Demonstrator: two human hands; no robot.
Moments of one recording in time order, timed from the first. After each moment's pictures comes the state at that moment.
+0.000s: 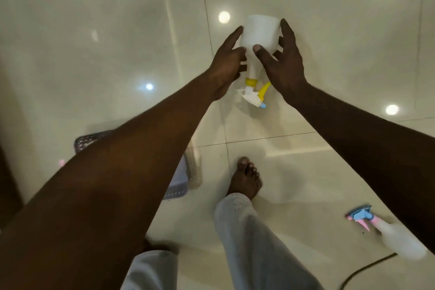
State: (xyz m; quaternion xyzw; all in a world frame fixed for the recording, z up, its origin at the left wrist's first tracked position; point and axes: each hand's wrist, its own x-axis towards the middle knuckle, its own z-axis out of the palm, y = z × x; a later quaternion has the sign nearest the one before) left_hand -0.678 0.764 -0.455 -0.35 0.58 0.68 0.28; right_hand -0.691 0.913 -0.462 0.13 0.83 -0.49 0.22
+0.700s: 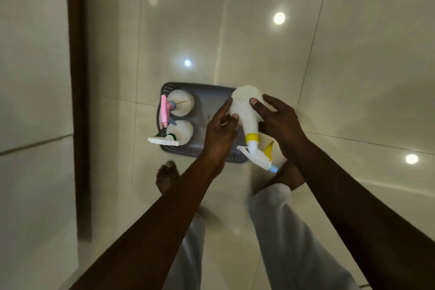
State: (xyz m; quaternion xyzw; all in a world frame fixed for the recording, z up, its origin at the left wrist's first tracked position) left_hand -0.380 0.616 -0.372 -0.52 0.51 0.68 0.08; right_hand -0.483 0.731 -0.387 0.22 0.70 -0.50 0.45
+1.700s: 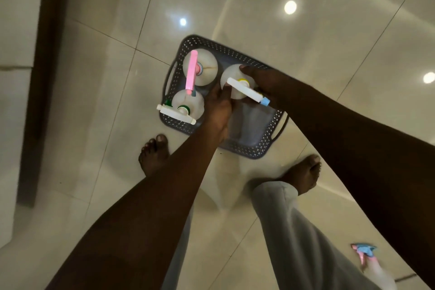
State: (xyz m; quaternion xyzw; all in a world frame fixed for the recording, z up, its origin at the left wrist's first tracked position) left_hand -0.334 0.548 -0.511 -0.64 0.31 0.70 -0.03; right_hand -0.478 0.583 -0.500 0.22 0.68 -0.31 0.63
